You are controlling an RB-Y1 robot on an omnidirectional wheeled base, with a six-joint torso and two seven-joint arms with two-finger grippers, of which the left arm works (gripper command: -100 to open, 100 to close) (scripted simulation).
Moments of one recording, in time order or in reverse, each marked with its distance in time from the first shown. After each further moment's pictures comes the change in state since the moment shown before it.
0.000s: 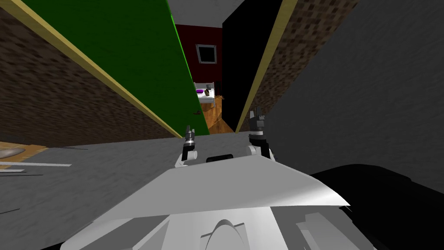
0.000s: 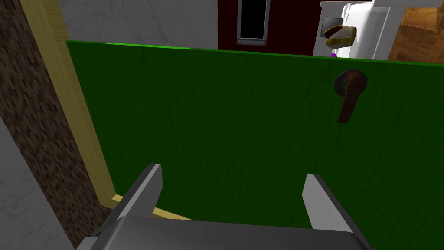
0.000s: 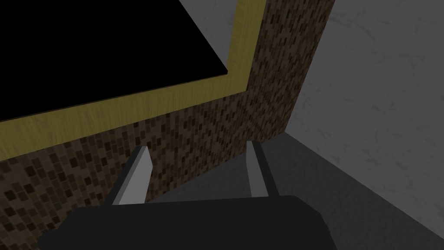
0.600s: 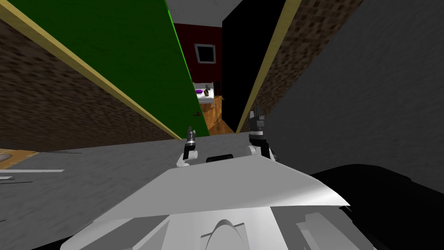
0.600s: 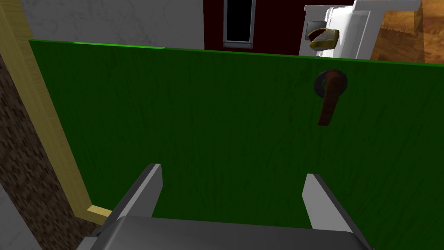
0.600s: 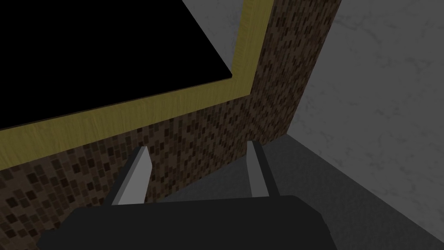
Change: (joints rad) arm -0.060 0.008 0.007 0.139 0.005 -0.031 0.008
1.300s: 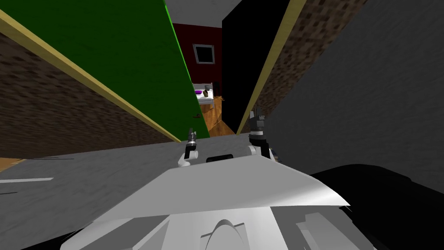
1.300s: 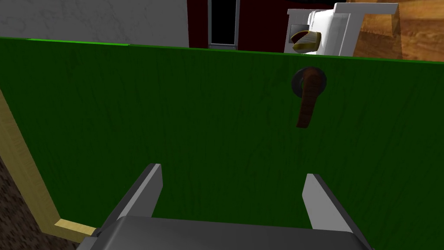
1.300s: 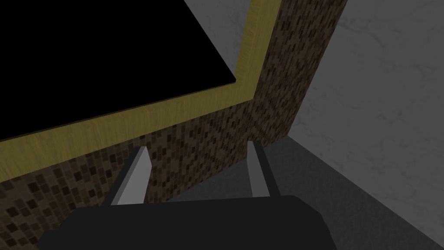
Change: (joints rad) arm -0.074 0.011 0.008 0.180 0.006 -0.047 0.013
